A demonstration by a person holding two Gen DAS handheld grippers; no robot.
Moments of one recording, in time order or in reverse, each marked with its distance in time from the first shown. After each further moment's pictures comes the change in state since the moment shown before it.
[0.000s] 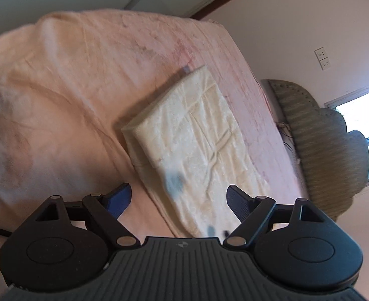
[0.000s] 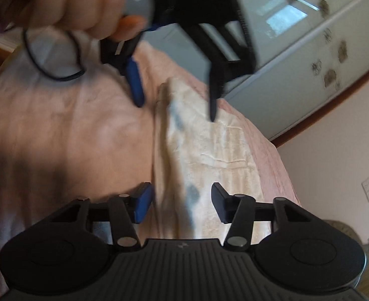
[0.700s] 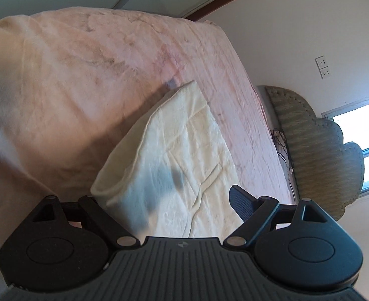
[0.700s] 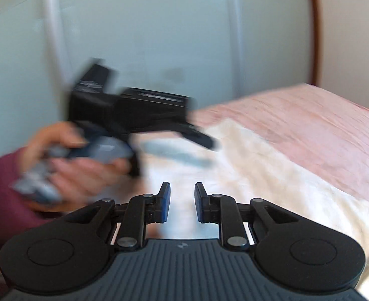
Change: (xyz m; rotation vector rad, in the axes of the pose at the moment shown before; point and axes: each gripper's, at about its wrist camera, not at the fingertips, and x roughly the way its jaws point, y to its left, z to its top) left arm 0.059 -0.025 0.048 -0.025 -0.018 -0.019; right arm 0.023 -0.152 -0.042 0.817 -0.108 0.403
